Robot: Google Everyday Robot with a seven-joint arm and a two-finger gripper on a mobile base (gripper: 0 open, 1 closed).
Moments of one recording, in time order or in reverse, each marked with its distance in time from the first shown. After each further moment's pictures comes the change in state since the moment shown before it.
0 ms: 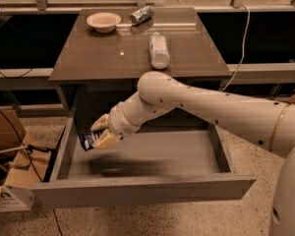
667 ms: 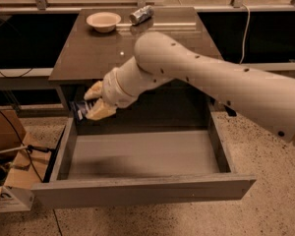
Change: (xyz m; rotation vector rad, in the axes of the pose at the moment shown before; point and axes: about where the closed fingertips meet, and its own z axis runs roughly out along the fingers) arm -0.073 -0.038 -0.077 0.160 0.056 -0.125
